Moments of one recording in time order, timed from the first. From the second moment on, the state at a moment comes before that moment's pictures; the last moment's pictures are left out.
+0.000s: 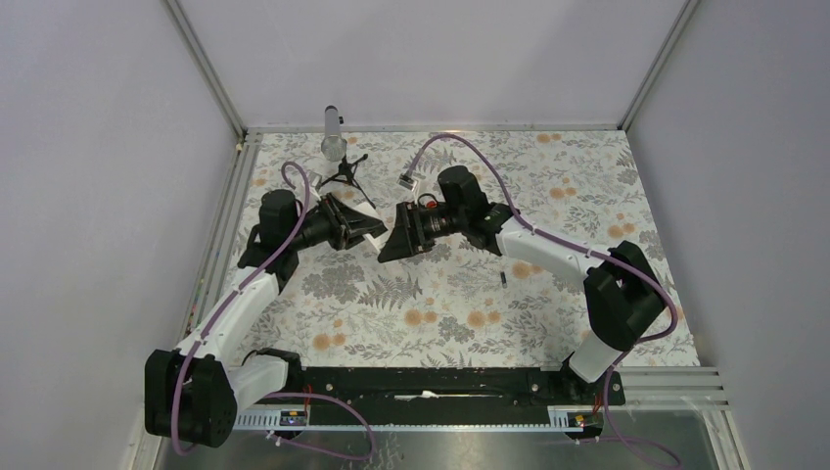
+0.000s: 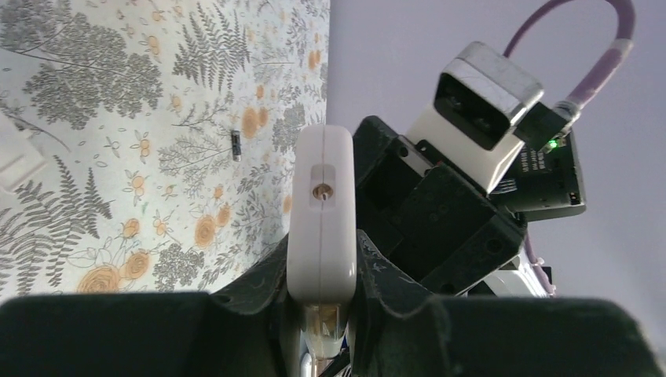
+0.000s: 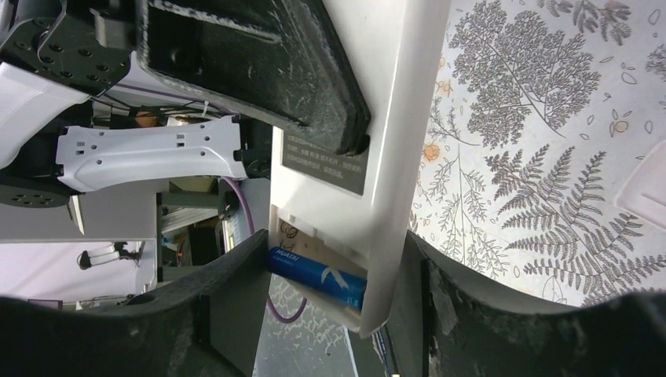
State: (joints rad) left arm -0.18 1.07 0.69 0.03 0.77 -1.19; right arm 0.73 1.66 1.18 -0.02 -0.84 0.64
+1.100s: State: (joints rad) left arm -0.18 1.03 0.69 0.11 0.86 -1.13; right arm 0.74 1.61 1.07 0.30 -0.95 0.94
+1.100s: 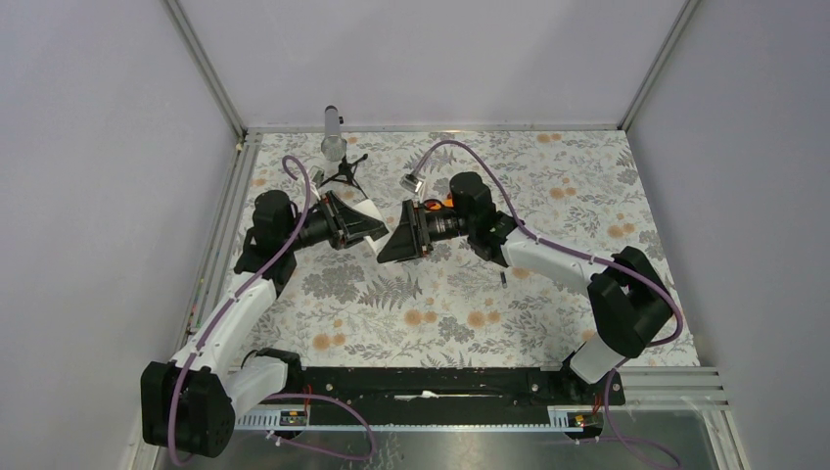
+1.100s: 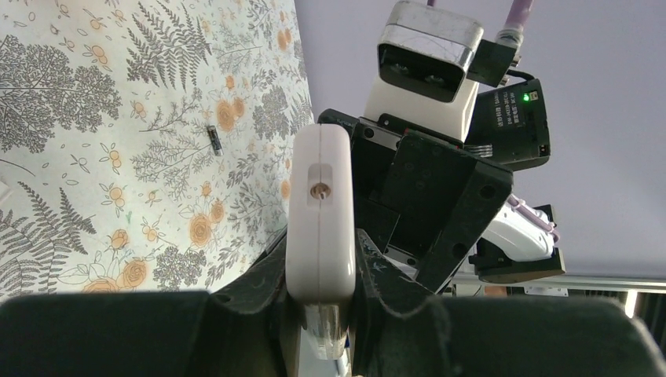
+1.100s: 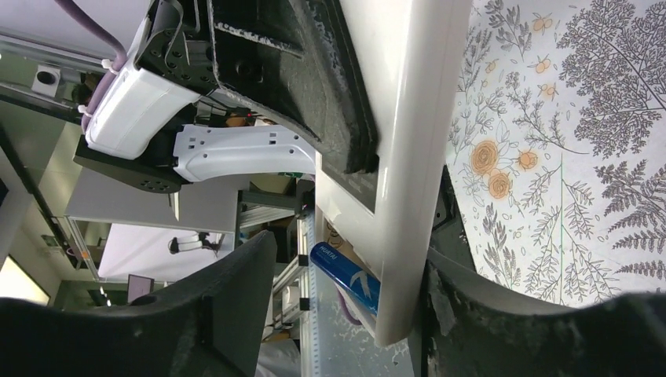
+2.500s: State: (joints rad) left arm -0.18 1.01 0.64 0.21 0.88 -1.10; right arm 0.67 1.60 1.00 0.36 -0.95 0.98
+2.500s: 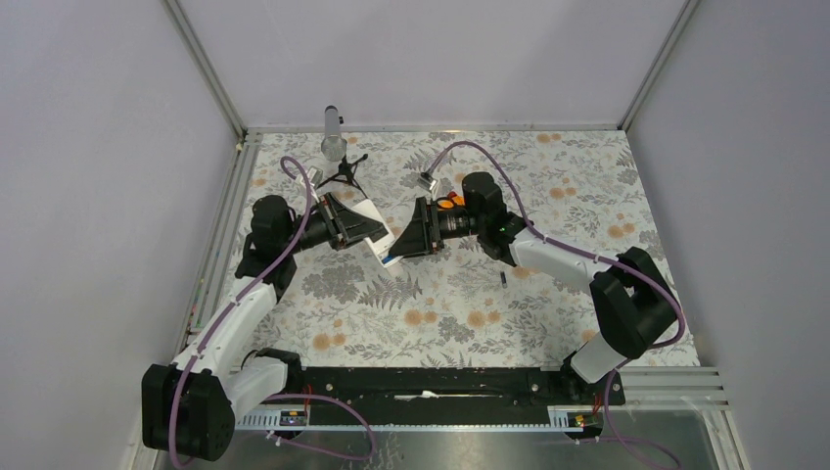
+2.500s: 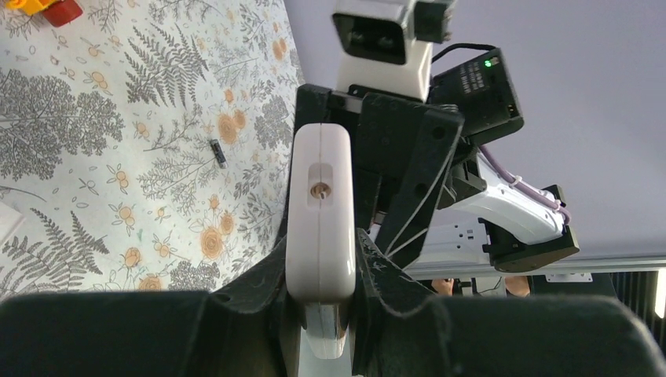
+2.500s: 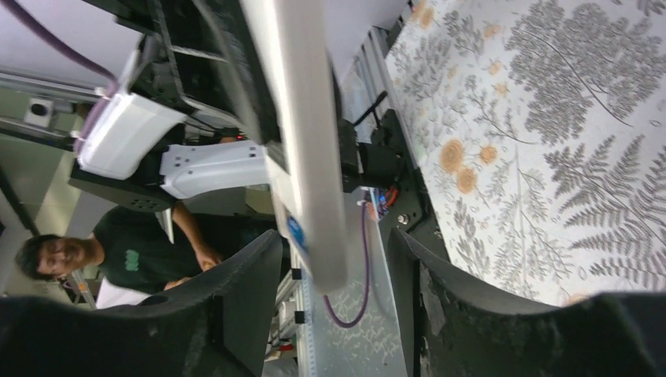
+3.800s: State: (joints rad) left arm -0.15 0.91 0.48 0.22 0.74 -0.86; right arm 0.42 1.38 0.89 -0.63 -0.02 0.61
